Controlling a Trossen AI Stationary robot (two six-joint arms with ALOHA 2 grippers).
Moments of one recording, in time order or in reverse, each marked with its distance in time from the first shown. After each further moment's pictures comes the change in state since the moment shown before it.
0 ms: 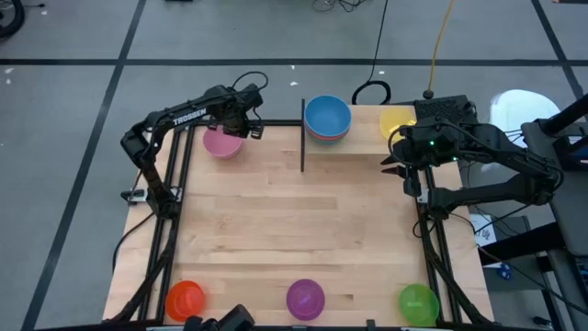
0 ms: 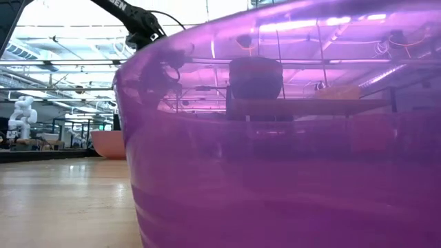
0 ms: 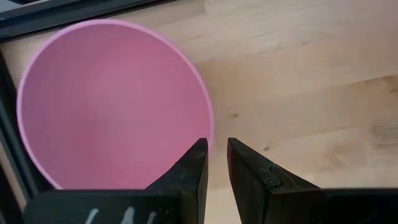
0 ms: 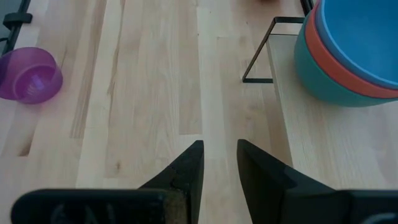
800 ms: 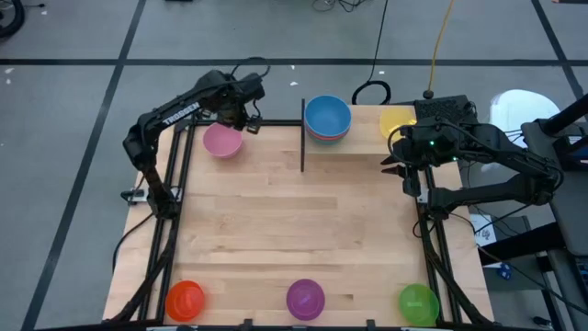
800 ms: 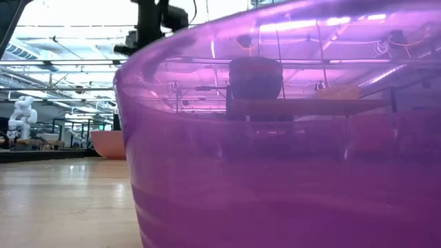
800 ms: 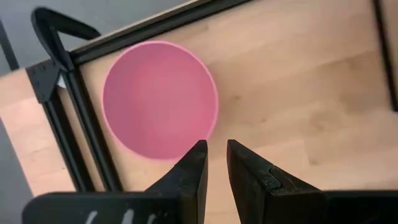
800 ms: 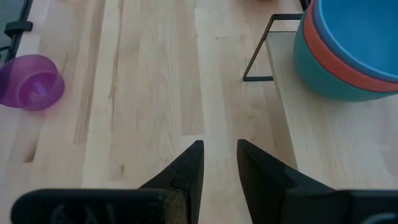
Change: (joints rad) left arm -0.093 0.000 0.349 -0.370 -0.104 0.007; right arm 0.000 0.000 0.000 0.000 0.000 0.036
